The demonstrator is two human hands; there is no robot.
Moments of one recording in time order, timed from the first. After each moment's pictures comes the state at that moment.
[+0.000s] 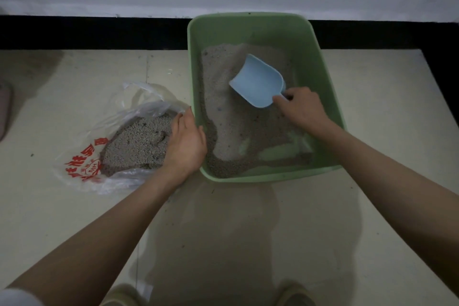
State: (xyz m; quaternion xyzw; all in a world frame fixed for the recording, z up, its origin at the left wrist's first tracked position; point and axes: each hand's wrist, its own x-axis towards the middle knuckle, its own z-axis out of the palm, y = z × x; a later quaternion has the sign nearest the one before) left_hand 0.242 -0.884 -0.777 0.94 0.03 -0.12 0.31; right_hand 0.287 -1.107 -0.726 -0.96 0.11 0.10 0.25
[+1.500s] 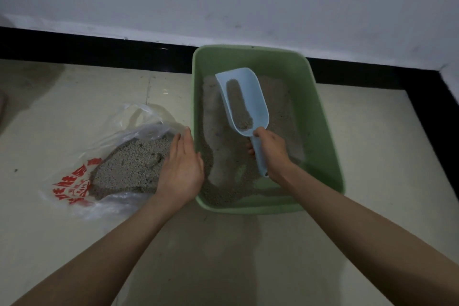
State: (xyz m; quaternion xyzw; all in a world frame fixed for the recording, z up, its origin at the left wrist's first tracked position) left_hand 0.239 -0.883 -0.770 0.95 0.03 -0.13 0.28; right_hand 0.278 -1.056 -0.744 -0.73 0.31 0.14 0.60
